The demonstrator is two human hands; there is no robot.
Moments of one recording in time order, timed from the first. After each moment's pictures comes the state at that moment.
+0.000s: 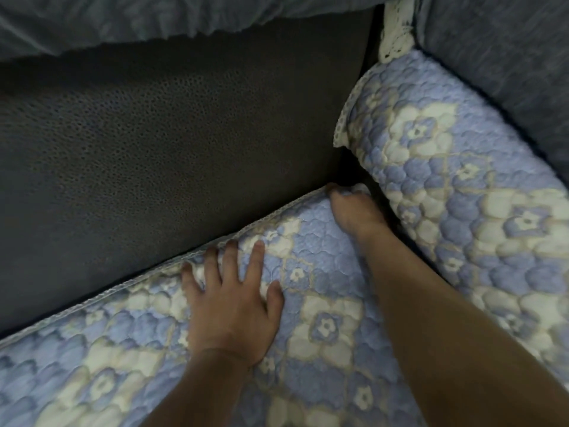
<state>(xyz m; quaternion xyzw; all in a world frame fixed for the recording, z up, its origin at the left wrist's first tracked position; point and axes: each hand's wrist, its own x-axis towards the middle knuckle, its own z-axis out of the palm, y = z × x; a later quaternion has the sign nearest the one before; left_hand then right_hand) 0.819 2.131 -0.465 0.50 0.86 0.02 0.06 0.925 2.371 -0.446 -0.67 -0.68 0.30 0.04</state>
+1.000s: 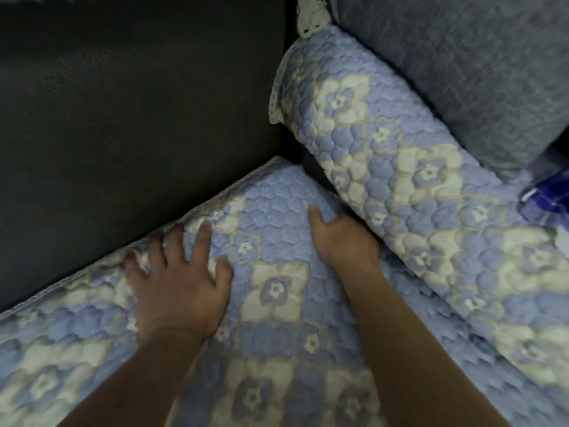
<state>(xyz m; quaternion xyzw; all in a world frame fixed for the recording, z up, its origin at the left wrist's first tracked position) 0.822 2.129 -0.463 0.49 0.87 0.05 0.06 1.013 2.274 -0.428 -0.74 -0.64 0.20 -0.01</state>
